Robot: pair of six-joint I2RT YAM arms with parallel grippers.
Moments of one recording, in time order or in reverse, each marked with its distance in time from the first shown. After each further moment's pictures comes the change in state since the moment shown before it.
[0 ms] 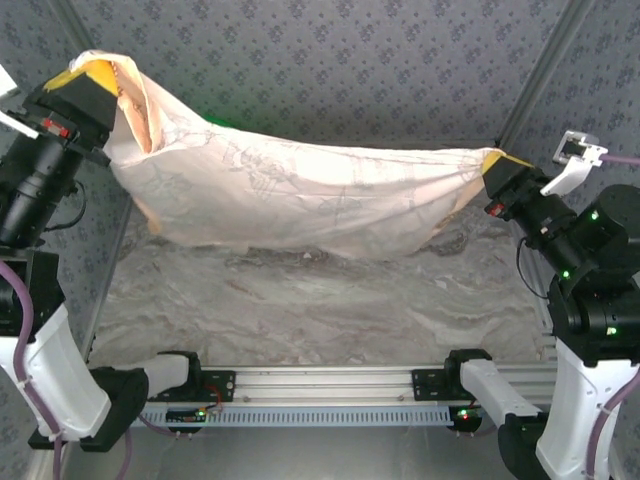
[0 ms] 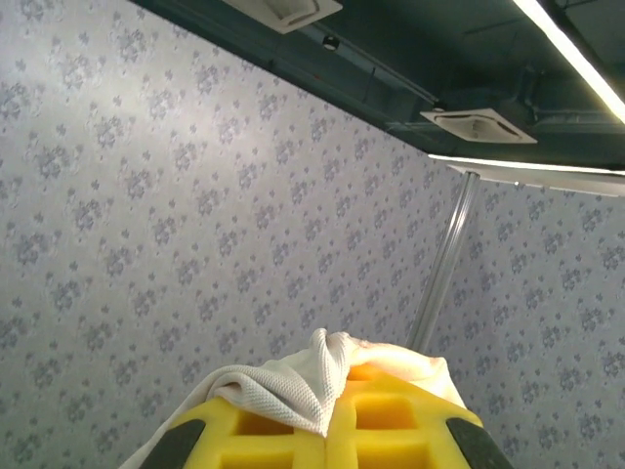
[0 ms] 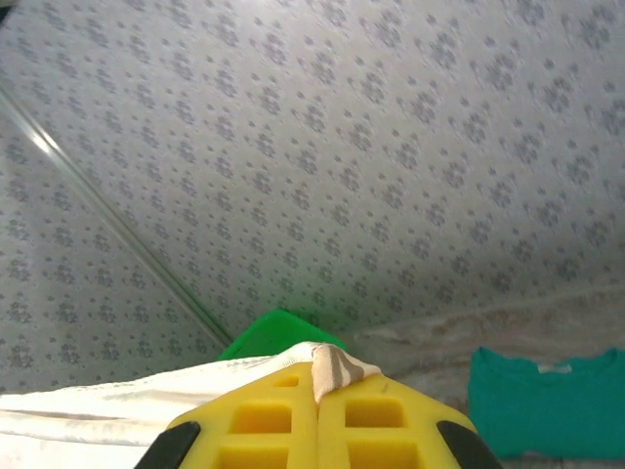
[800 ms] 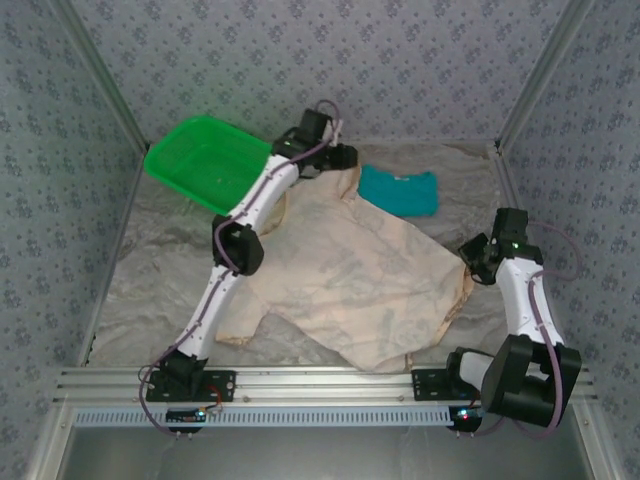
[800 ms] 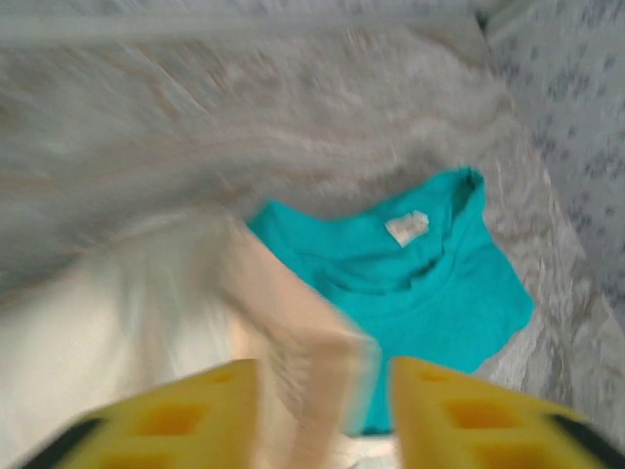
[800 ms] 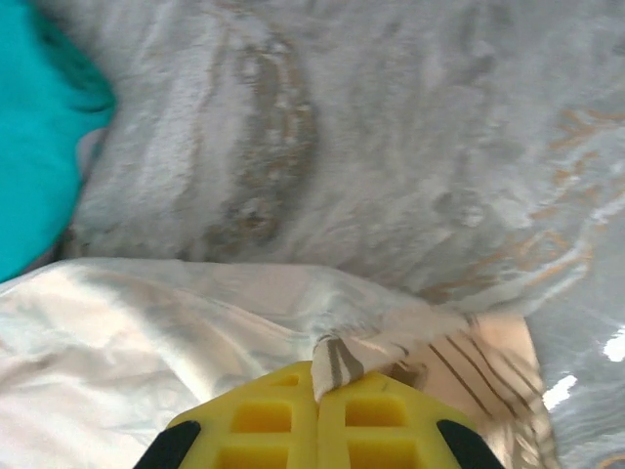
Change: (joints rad) left arm -0.466 1.485 0.504 -0.121 -0.002 0.106; right arm -0.303 0.232 -0.976 0.167 0.179 0.180
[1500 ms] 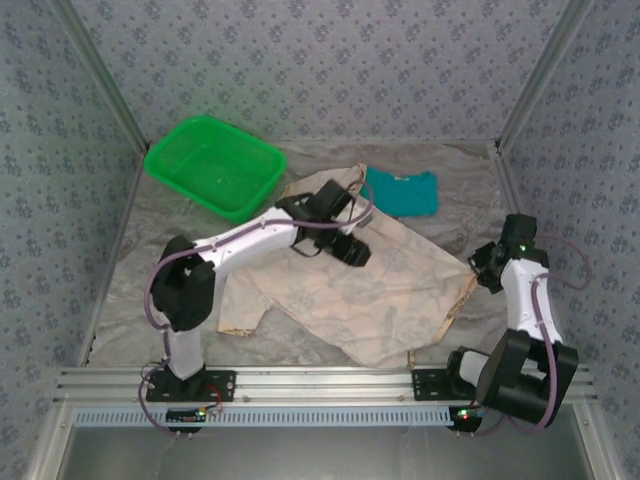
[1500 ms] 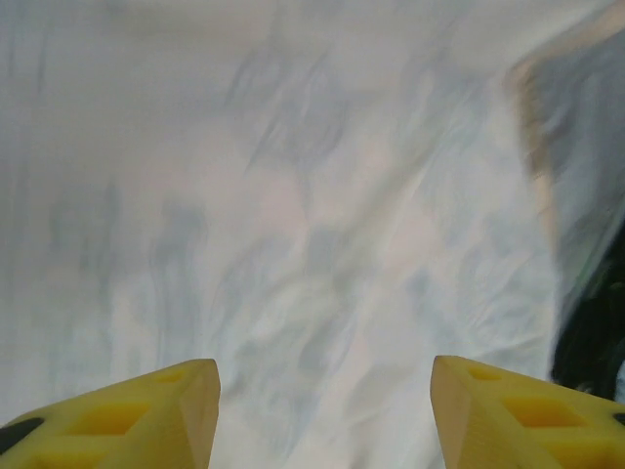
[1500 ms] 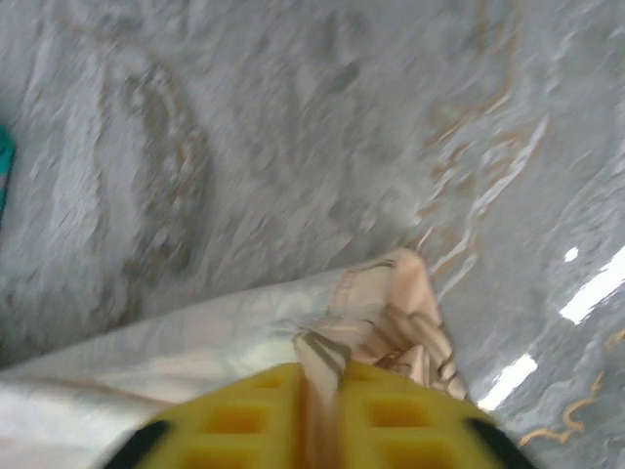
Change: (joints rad) left arm -0.293 -0.870 -1.374 0.138 -0.053 0.169; right arm -0.079 0.028 0.002 -0.050 0.056 0.017
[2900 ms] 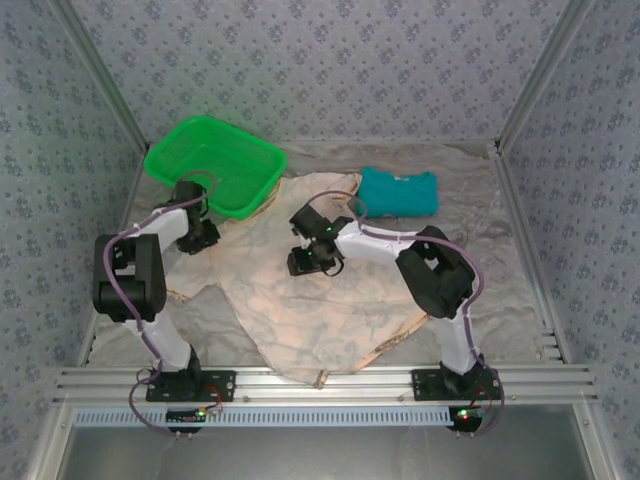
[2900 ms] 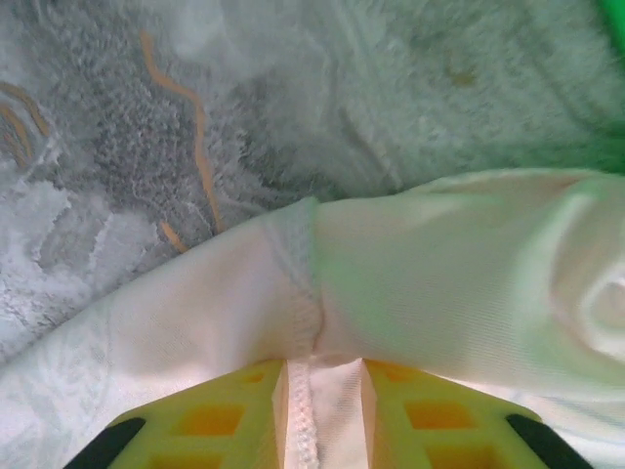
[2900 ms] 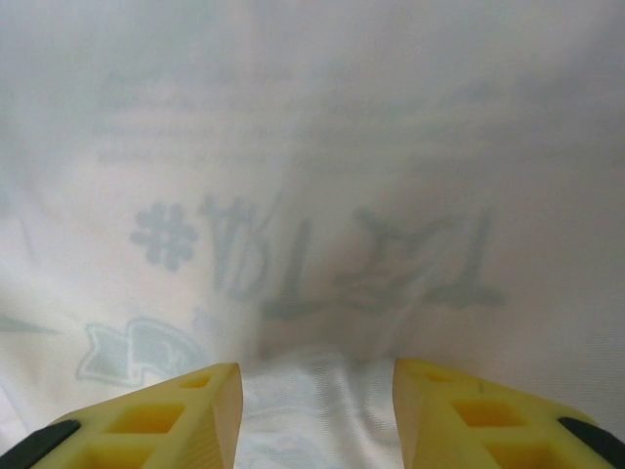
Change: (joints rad) left arm 0.817 -0.112 -0.390 0.109 -0.389 -0.242; right arm 1.155 0.832 0.608 0.239 -0.096 -0.208
